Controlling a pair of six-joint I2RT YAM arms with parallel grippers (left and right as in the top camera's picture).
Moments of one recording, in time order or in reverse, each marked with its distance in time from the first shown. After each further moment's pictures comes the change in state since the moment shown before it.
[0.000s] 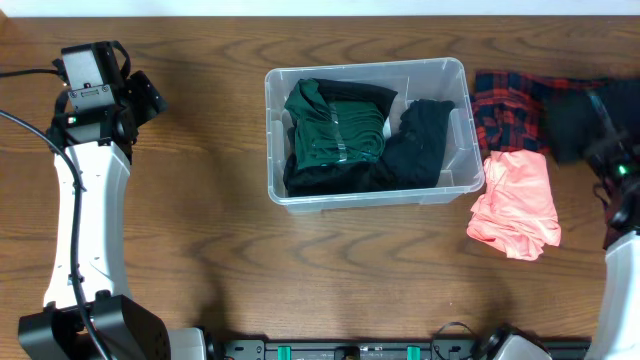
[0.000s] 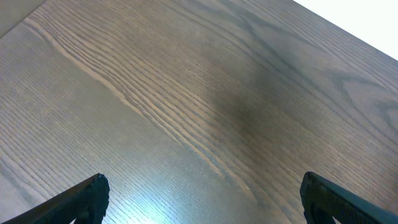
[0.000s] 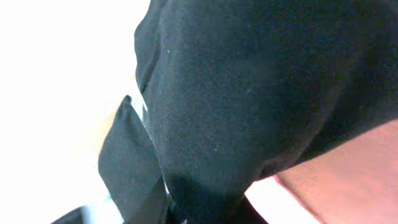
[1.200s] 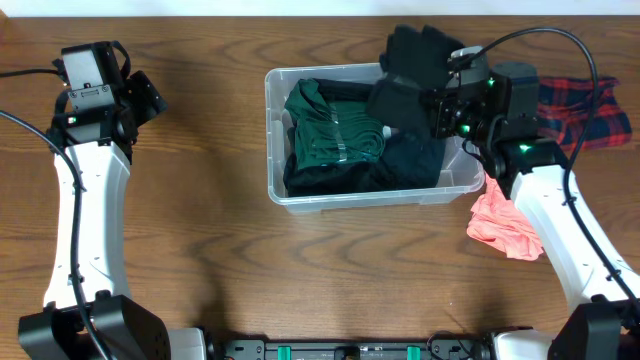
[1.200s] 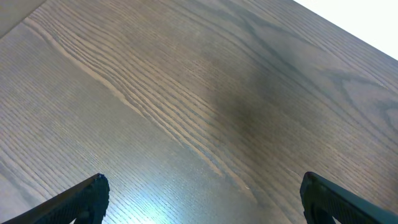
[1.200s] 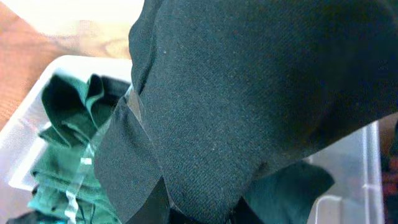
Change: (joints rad) left arm 0.000 0.000 0.000 0.000 0.000 0.000; right arm 0.666 0.278 0.139 0.074 -0.002 -0.376
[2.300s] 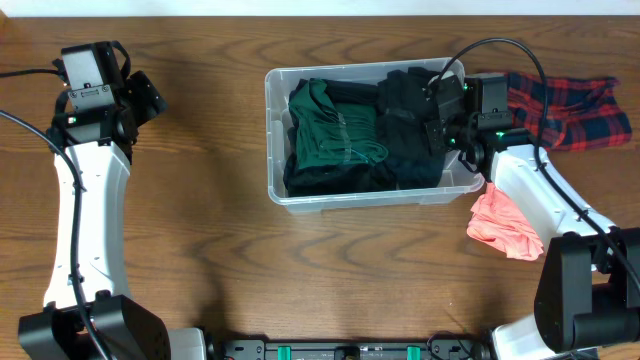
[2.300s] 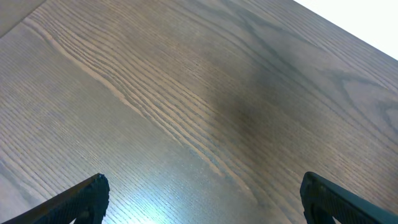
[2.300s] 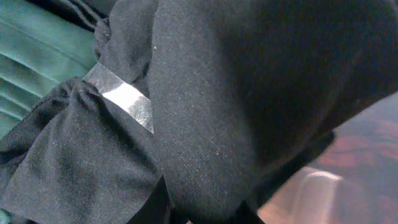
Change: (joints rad) left arm 0.000 0.000 0.000 0.000 0.000 0.000; right arm 0.001 0.201 0.003 -0.051 0.159 -0.310
